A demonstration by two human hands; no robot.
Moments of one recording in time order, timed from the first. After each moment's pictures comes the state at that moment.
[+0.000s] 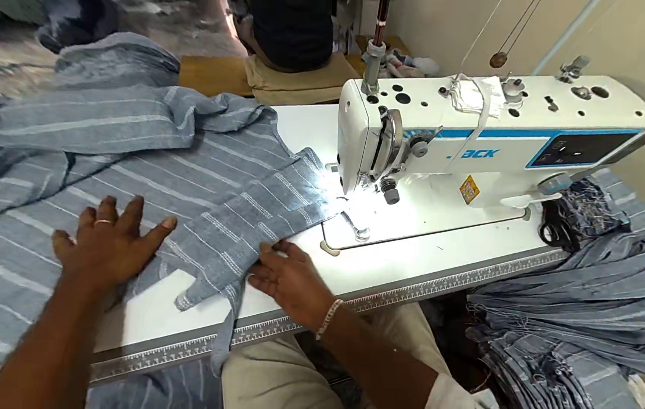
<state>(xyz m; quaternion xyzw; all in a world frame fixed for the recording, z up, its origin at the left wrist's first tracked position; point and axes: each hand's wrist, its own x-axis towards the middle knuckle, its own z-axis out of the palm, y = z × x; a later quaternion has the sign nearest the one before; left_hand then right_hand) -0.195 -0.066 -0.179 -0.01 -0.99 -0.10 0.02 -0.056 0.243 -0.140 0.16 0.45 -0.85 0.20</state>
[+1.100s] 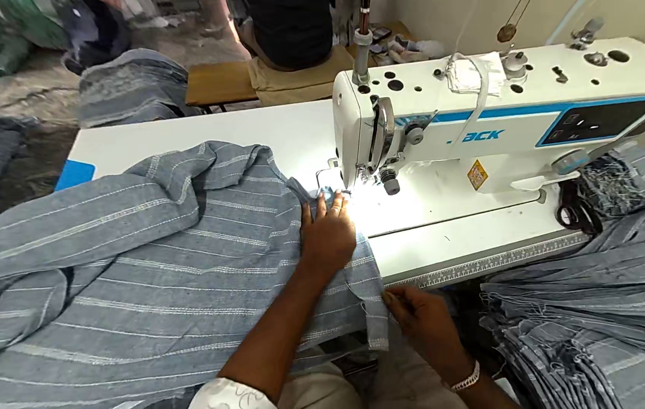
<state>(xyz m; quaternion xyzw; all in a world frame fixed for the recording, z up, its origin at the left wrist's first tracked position) -0.132 0.253 -0.176 -0.23 -0.97 -0.08 -0.02 0.062 0.395 -0.195 0.10 0.89 -0.44 -0.05</state>
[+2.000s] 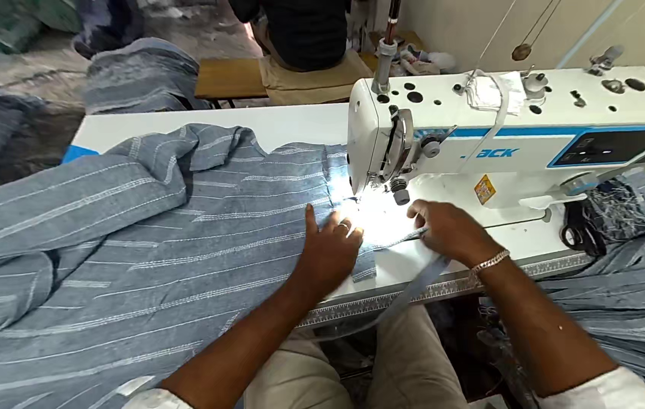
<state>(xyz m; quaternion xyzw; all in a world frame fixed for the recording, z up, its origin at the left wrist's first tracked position) -0.109 0.228 -0.167 -0.34 -0.93 -0.08 0.03 -0.088 0.473 -0.113 -0.03 0.98 -0.15 0.10</state>
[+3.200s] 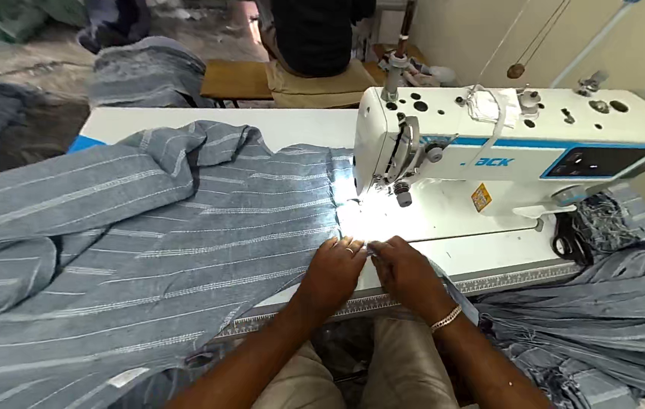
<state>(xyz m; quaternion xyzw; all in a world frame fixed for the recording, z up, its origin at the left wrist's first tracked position) -0.079 0.222 -0.184 -0.40 -0.90 -0.16 0.07 -0.032 0.408 -0.165 -0.08 0.97 -0.23 -0.05</state>
